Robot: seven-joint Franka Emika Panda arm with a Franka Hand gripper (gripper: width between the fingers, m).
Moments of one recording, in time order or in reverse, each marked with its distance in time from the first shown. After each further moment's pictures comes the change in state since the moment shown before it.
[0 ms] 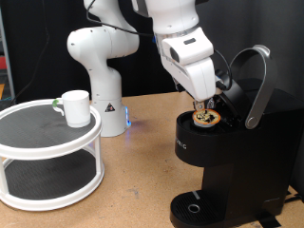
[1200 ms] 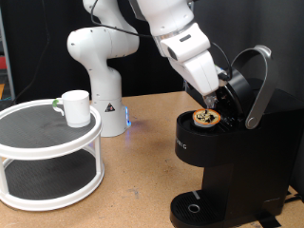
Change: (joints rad) arm 0.001 -0.047 0.005 -0.073 0.223 0.109 -0.066
